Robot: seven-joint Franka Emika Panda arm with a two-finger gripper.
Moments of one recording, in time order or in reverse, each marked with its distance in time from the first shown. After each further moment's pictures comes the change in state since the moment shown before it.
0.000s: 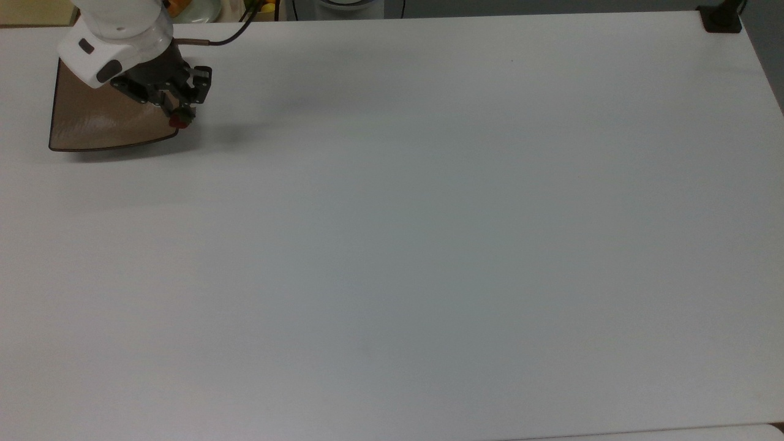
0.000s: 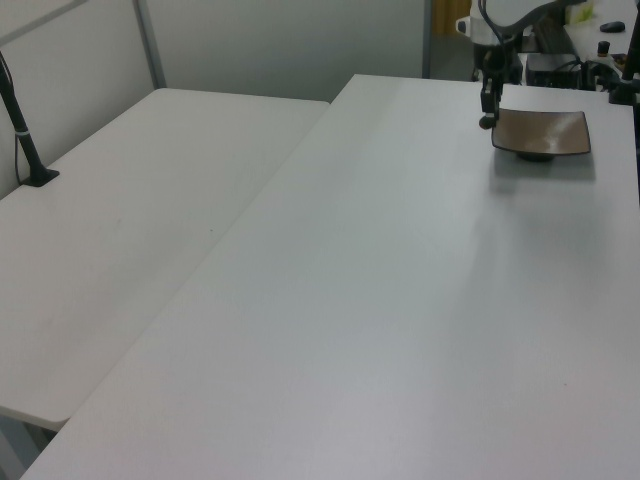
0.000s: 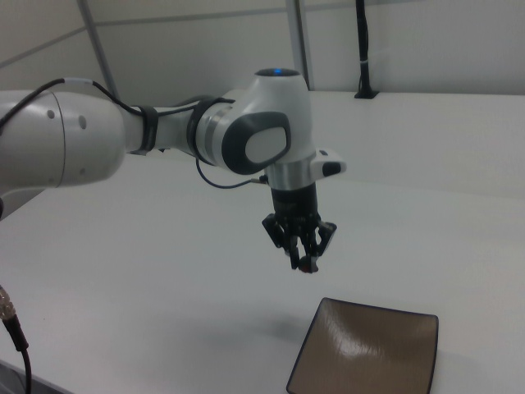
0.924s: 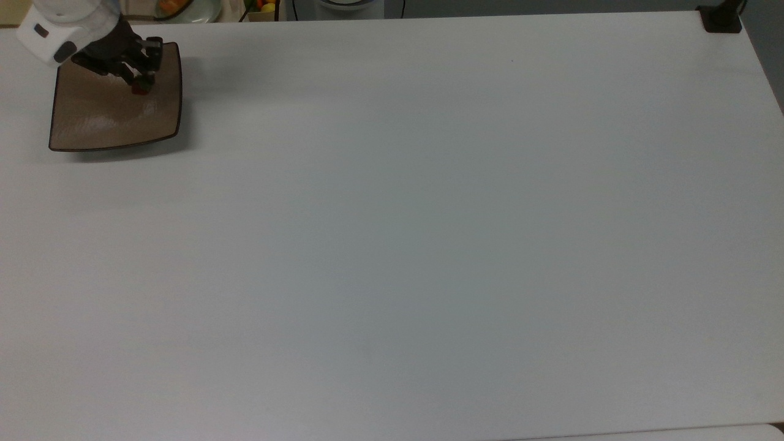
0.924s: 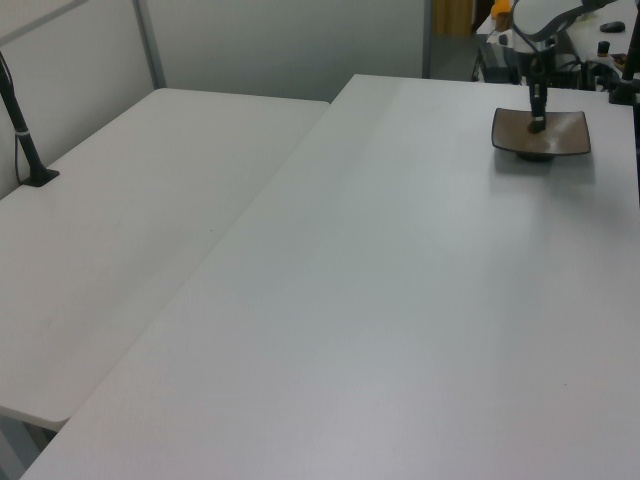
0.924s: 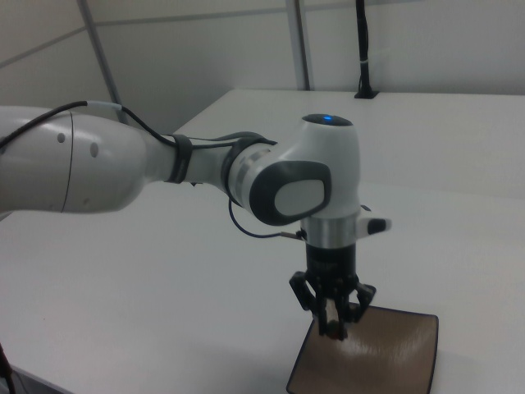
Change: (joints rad) arm -0.025 -0.006 -0.186 -0.106 -0.007 0.000 -0.289
